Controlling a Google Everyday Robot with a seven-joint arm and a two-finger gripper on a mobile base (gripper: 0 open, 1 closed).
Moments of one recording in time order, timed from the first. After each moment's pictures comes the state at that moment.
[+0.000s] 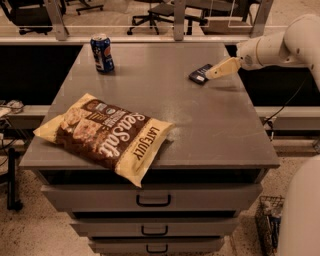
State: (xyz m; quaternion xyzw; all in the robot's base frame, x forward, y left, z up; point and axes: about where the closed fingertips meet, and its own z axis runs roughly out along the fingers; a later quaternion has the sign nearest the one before) arm 0.804 -0.229 0.872 -0.37 0.78 0.12 0.49
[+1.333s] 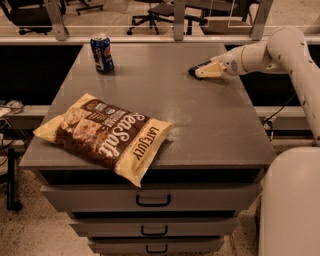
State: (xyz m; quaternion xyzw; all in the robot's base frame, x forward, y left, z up) arm 0.821 -0.186 0.834 -0.36 0.78 0.19 0.46
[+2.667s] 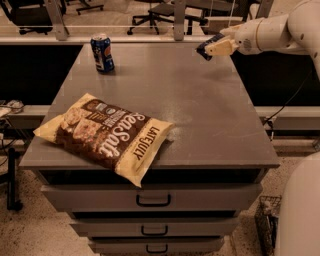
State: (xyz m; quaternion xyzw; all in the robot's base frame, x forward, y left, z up) arm 0.809 -0.202 0.931 -0.40 0.73 0.12 0.54
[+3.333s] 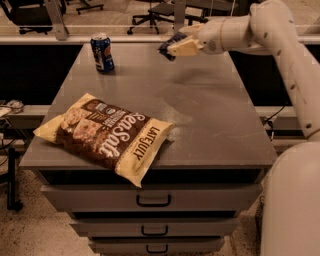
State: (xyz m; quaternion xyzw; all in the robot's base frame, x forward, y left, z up) arm 0.797 -0.079 0.939 -0.47 0.66 0.21 0.55
